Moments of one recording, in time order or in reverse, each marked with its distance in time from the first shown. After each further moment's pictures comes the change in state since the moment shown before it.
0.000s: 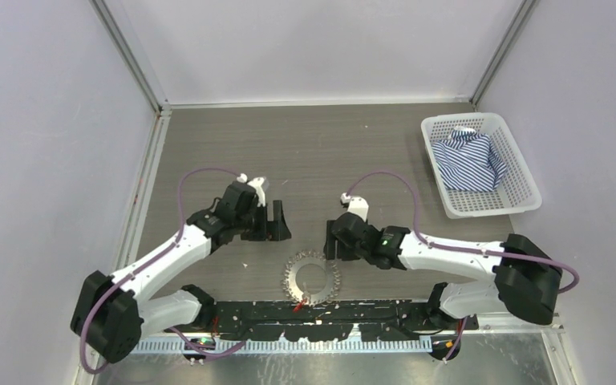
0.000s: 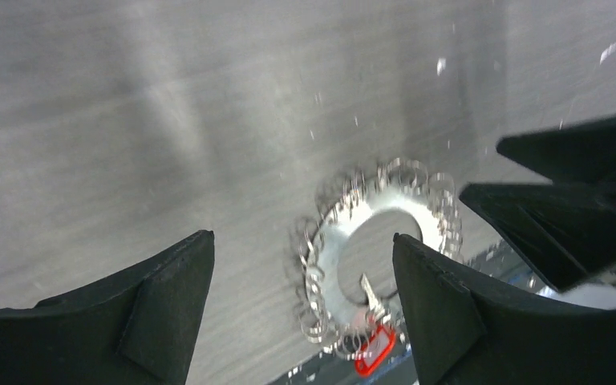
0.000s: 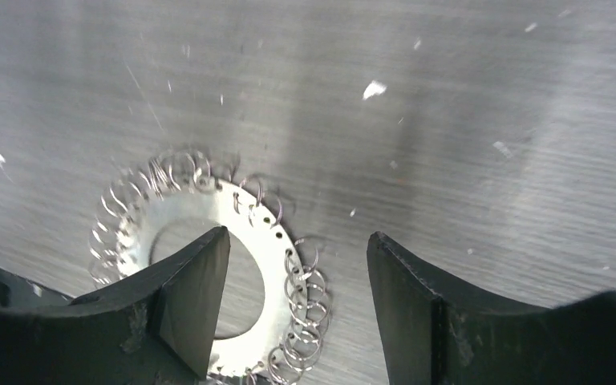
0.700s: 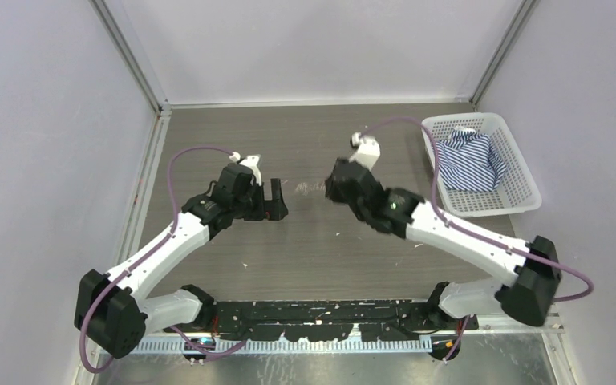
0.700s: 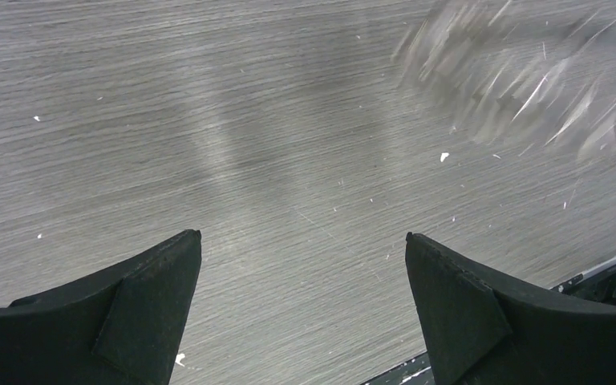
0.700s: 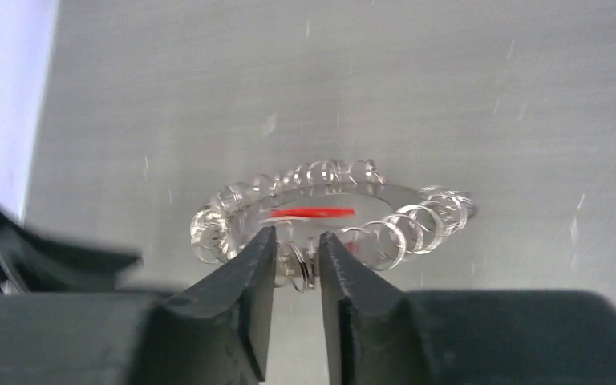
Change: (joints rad) left arm 0.020 0.002 0.138 -0.066 -0.157 0.059; right arm -0.148 0.128 0.559 -0.134 0.267 -0.131
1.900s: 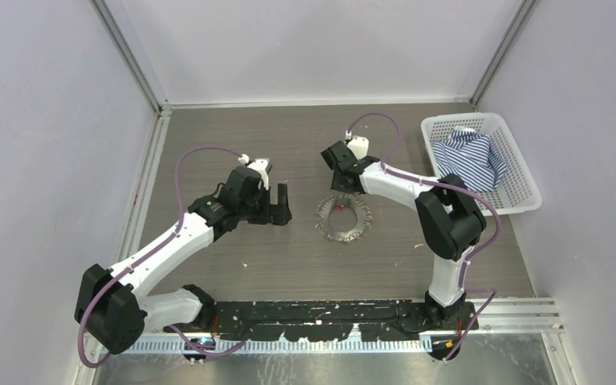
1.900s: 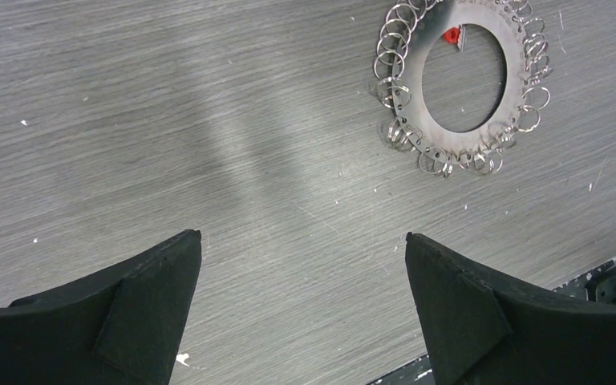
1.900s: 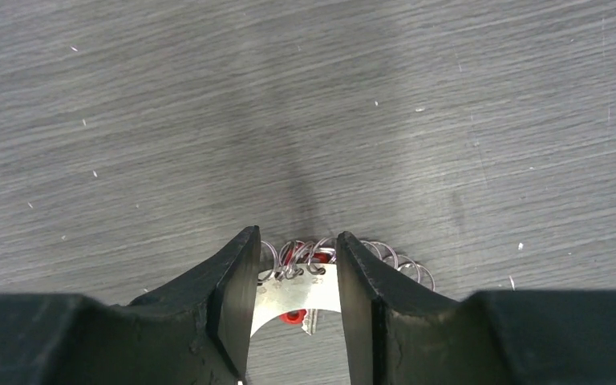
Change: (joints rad) left arm -0.063 0.017 0.000 0.000 -0.039 0.029; right arm -0.225 0.483 0.064 -0.005 -0.102 -0.002
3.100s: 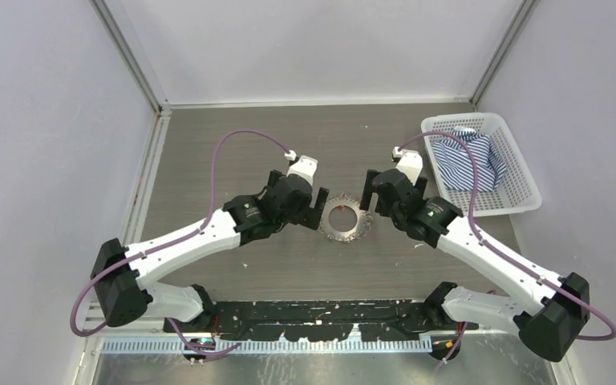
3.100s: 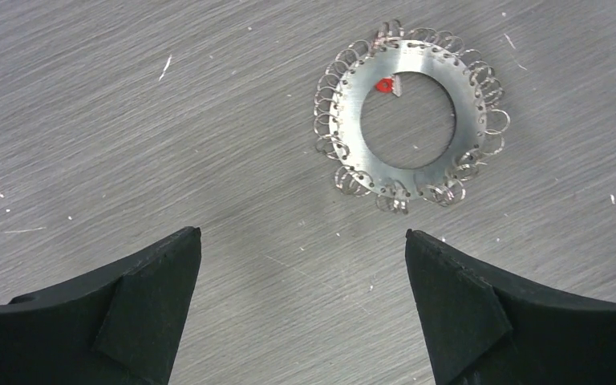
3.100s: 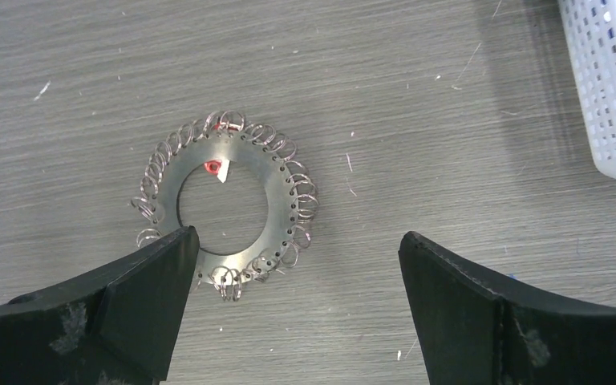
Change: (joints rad) left arm -0.404 0.156 0.243 -0.029 -0.446 0.060; right arm 0.076 -0.818 -0.379 -0.190 0.095 -0.076
